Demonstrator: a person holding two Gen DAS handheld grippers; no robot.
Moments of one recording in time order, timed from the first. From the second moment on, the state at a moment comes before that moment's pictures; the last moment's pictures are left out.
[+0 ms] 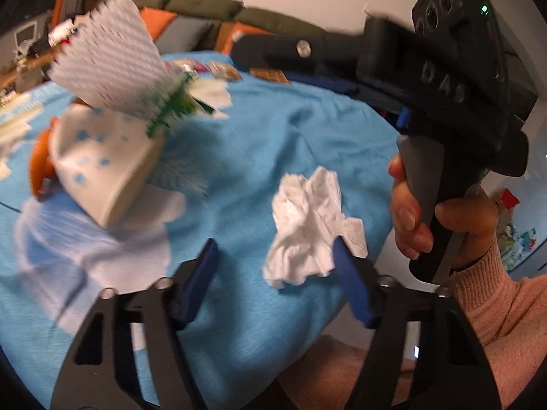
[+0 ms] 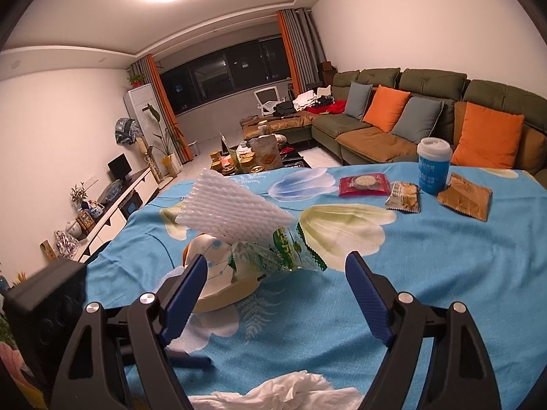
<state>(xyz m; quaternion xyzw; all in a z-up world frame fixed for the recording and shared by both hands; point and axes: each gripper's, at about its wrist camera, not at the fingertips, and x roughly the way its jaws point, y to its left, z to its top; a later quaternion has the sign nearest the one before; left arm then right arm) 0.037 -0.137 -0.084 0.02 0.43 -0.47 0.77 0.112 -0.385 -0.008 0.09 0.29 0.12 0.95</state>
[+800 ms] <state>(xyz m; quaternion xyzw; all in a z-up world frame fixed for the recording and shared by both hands) 0.038 -0.077 -0.073 -0.02 0.42 -0.44 0.79 0.150 -0.341 -0.027 0.08 0.33 0.17 0.92</state>
